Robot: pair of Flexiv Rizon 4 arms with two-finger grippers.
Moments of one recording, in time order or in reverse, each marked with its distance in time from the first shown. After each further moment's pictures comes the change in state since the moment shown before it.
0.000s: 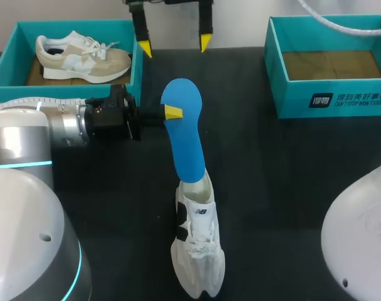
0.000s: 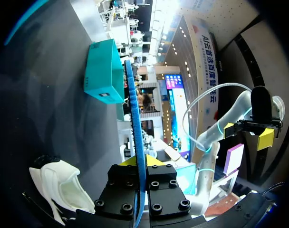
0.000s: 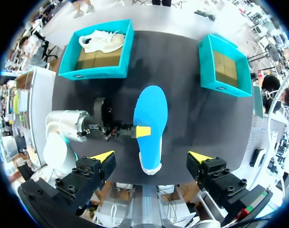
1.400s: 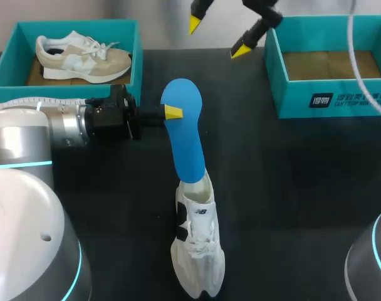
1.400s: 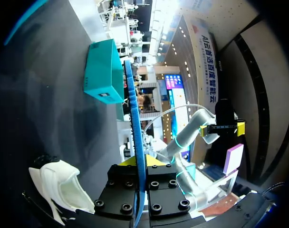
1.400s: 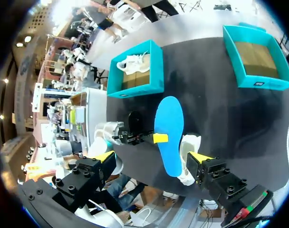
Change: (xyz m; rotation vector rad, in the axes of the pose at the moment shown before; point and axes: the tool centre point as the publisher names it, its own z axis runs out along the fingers) left arm 0.000 0.000 0.000 0.000 0.000 0.000; right arm -0.061 -0.001 0.000 -0.117 0.692 0.062
